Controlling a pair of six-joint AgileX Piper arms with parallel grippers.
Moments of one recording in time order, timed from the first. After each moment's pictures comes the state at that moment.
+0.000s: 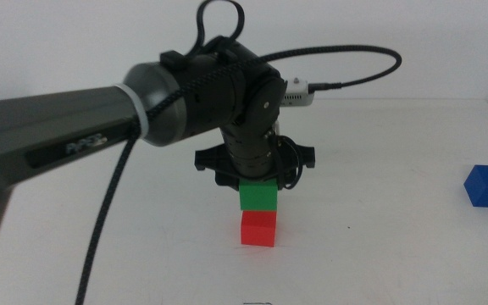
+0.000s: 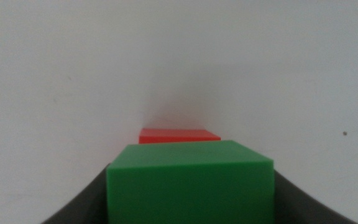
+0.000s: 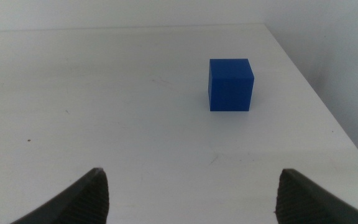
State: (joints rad) left arm -0.74 1.89 -1.56 0.15 0.93 -0.73; right arm -0.03 -0.01 0.03 -0.05 0.35 0.06
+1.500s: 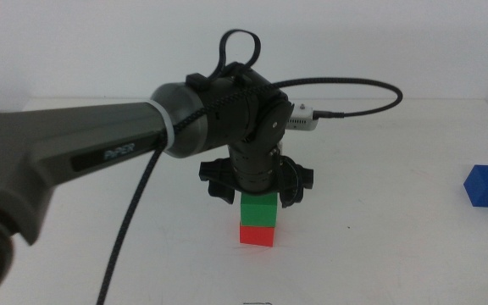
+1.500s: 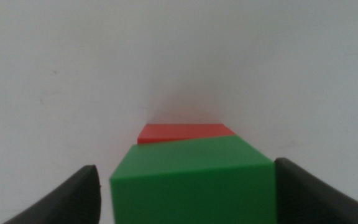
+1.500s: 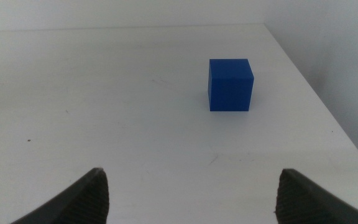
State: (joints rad) left arm -0.74 1.97 -1.56 0.15 0.93 -0.65; right arm -0.03 -0.01 0.03 -0.05 0.35 0.06
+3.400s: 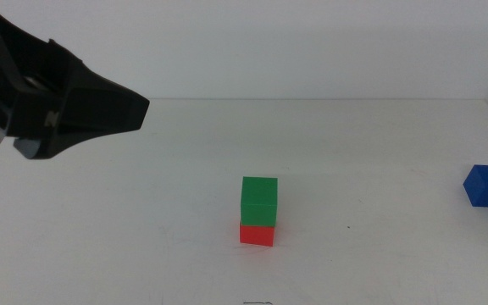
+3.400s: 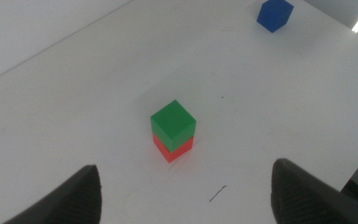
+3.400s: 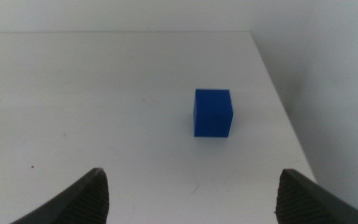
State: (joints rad) left arm -0.38 0.98 -1.31 -0.38 1.10 0.39; right arm -0.03 0.35 -0.40 -0.09 0.56 0.06
